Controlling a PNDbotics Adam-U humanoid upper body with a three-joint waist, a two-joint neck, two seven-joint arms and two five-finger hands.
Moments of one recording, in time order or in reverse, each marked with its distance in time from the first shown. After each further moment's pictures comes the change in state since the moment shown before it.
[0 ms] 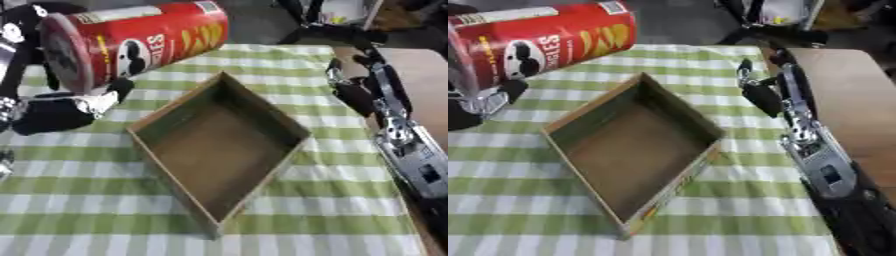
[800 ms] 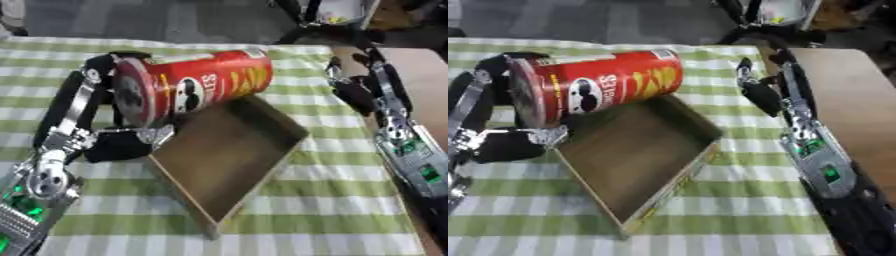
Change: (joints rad) left arm 0.021 -0.144 -0.111 0.096 0.011 0.029 -0.010; right arm -0.008 0.005 0.000 0.000 0.000 -0.002 0.002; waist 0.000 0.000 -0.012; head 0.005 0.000
